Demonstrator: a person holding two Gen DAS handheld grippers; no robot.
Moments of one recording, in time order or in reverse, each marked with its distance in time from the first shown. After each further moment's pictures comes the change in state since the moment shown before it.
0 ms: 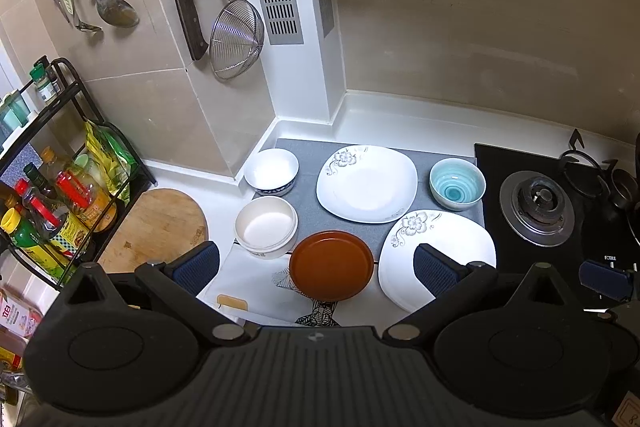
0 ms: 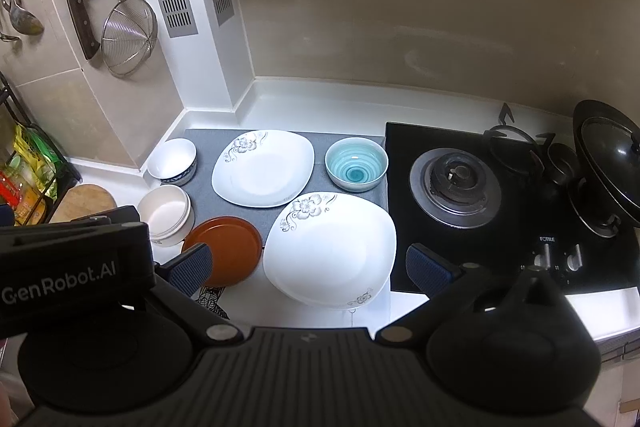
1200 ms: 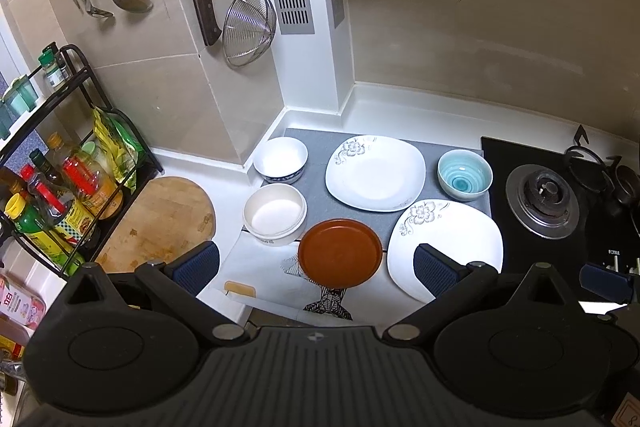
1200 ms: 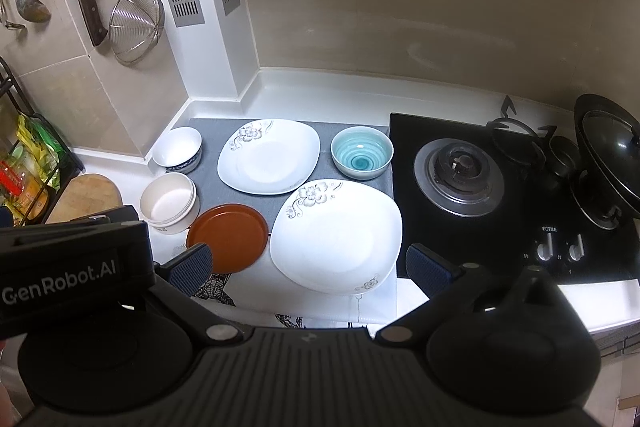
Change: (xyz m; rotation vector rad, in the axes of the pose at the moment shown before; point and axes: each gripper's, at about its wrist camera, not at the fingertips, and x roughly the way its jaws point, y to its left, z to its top) left arm -0.001 0.014 -0.012 -0.018 0.021 0.009; right arm -0.003 0.013 -0.015 -0.003 0.018 0.000
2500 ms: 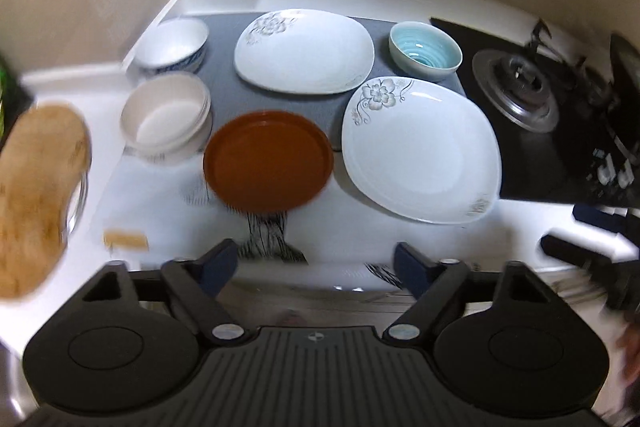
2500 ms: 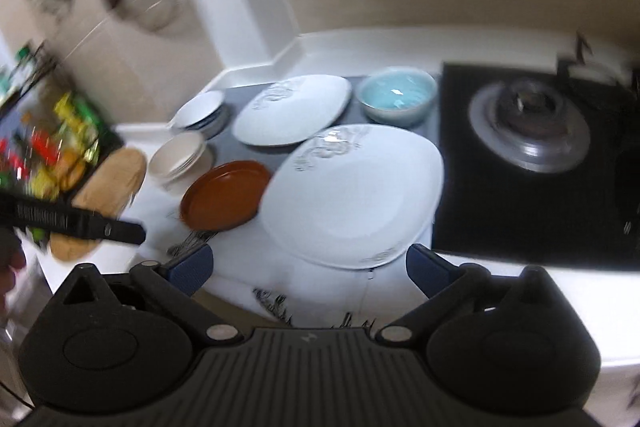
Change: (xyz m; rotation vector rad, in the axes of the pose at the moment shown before) left arm 0.194 0.003 -0.073 0.146 0.211 -0.304; right arm 0.148 -0.122 -0.096 0.041 -0.031 0.330
